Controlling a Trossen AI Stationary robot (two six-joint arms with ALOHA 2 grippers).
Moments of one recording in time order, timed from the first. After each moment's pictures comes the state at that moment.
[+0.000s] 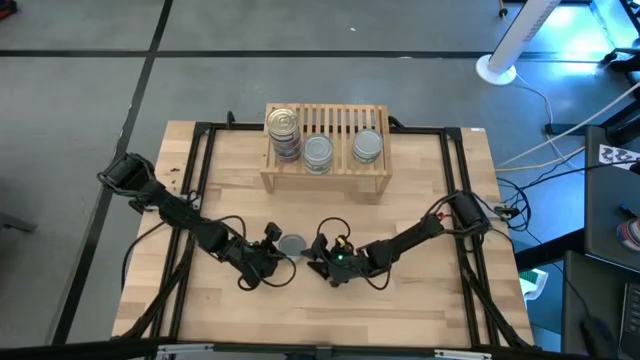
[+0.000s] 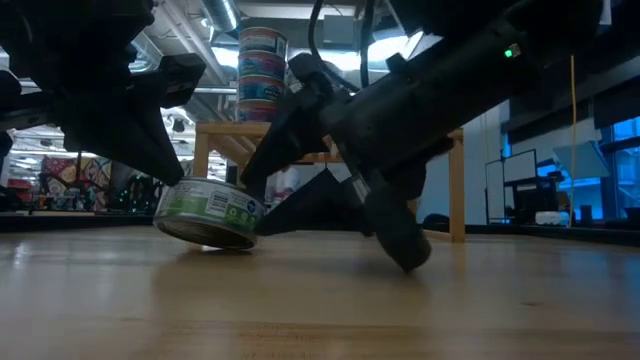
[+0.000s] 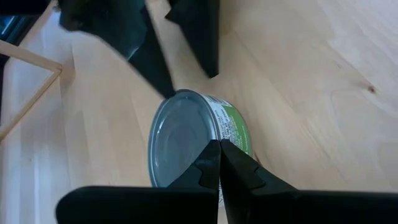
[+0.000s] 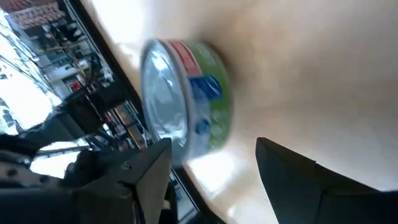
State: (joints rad) left arm -0.53 1.49 0.65 -0.06 -0.47 0.26; right arm 0.39 2.11 1.15 0.39 0.51 2.36
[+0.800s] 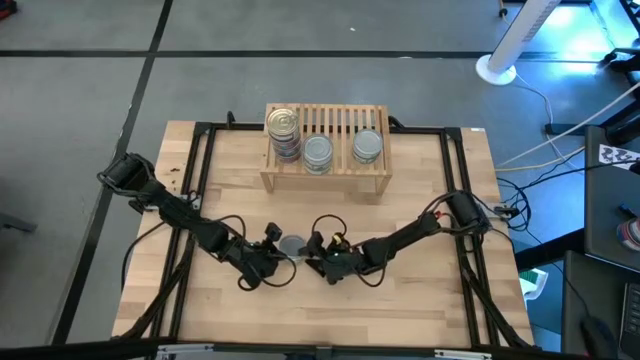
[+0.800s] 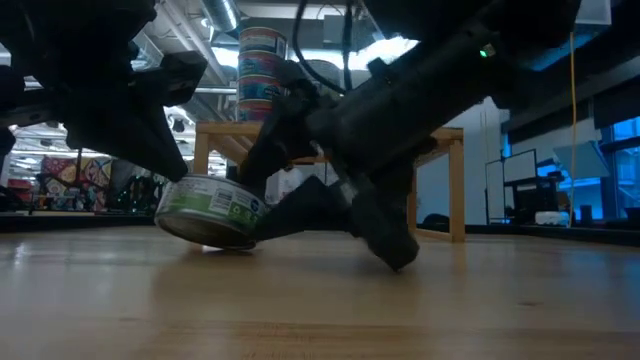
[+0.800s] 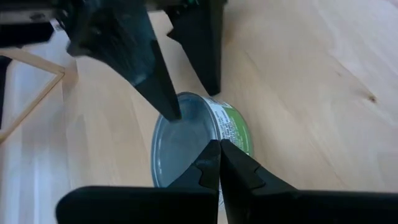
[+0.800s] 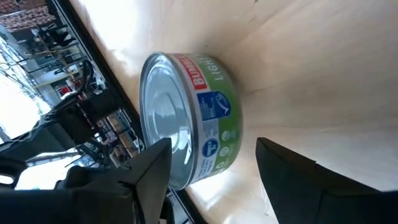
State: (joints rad) left arm -0.53 1.49 0.65 -0.04 -0.47 0.26; right arm 0.37 2.13 1.20 0.31 0.48 2.35
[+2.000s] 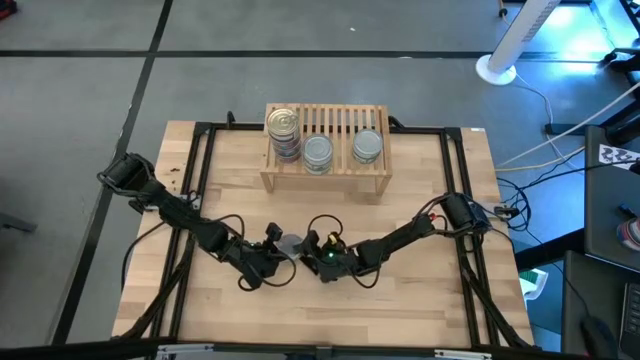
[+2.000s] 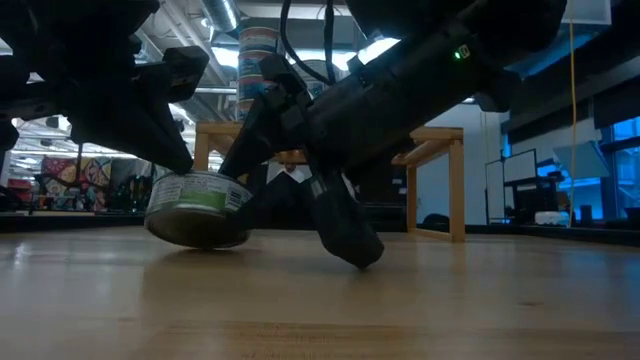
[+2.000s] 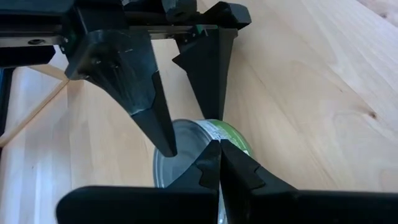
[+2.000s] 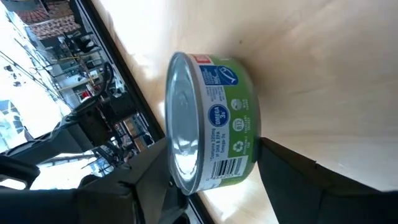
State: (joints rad) left arm -0.53 1.49 0.65 0.00 -0.48 0.26; right arm 0.36 2.19 1.27 0.33 0.56 2.32
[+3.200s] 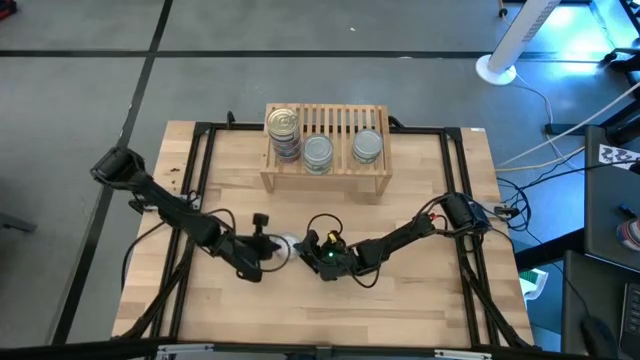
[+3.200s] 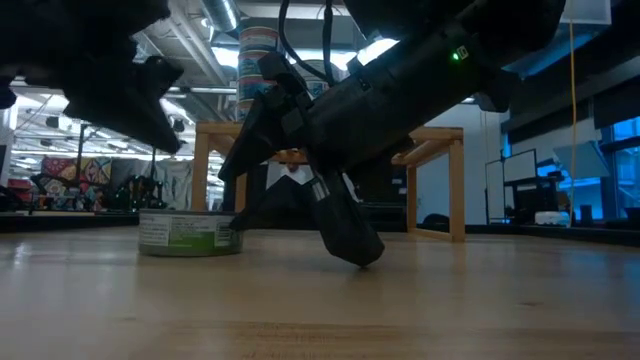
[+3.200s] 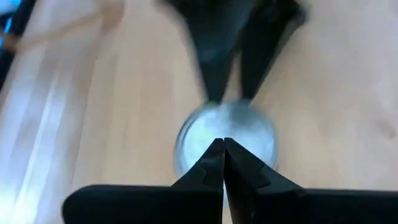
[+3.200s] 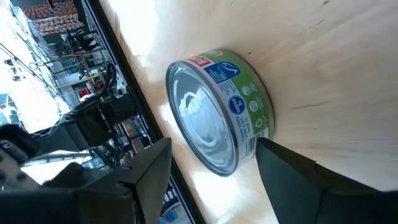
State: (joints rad) left arm -0.53 1.36 0.65 -0.19 -0.55 -0.14; right arm 0.36 2.19 1.27 0.31 0.58 2.27
